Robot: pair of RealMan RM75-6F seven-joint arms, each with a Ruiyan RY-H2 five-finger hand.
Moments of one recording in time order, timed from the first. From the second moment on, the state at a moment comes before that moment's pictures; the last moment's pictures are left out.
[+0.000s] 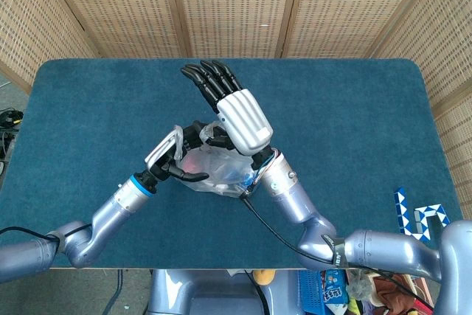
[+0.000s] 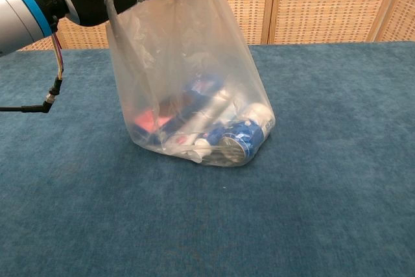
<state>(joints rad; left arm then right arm) -0.83 -1.43 -0.20 -1.55 1.54 1.14 -1.36 1.03 -1.50 0.53 -1.72 -1.17 1.19 -0.12</state>
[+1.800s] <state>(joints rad) -0.88 -1.56 -0.22 -1.50 1.56 1.17 -1.02 1.00 -1.46 0.49 -1.78 -1.20 1.16 -0.05</state>
